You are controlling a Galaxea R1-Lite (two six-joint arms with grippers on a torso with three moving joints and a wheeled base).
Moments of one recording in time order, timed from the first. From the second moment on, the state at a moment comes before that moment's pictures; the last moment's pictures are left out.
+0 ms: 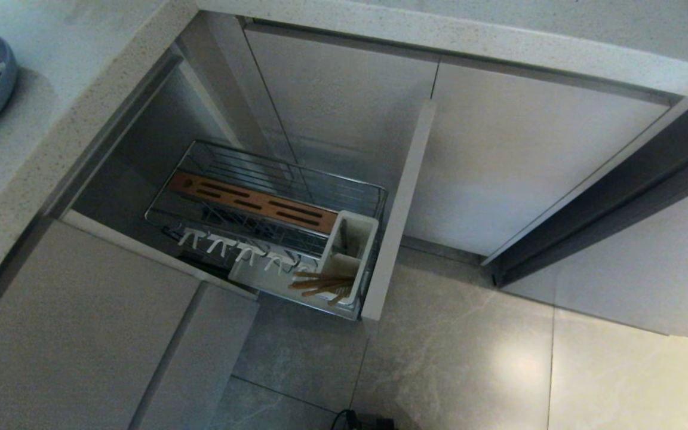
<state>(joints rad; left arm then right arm) 0.75 1.23 -1.63 0.20 -0.10 -0.70 0.00 0.00 0.00 0.00 0.00 0.03</state>
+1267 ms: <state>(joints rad) -0.15 1.13 -1.60 0.88 -0.17 -0.10 0.00 0.00 0.00 0.00 0.00 0.03</state>
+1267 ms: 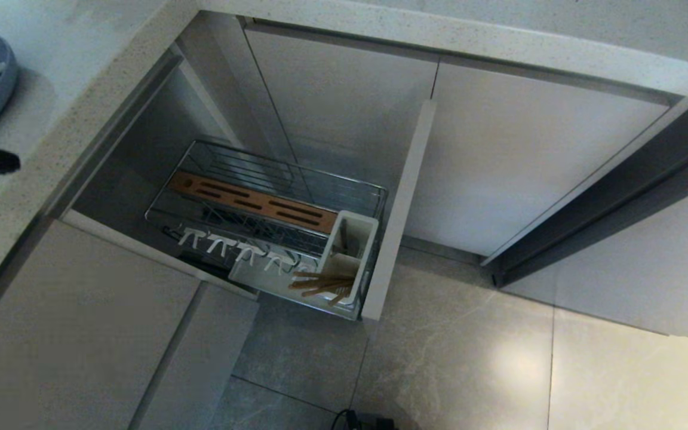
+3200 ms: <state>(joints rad) -0.39 1.94 -1.91 1.20 -0.34 -0.34 0.00 0.00 0.00 0.00 0.00 0.03</state>
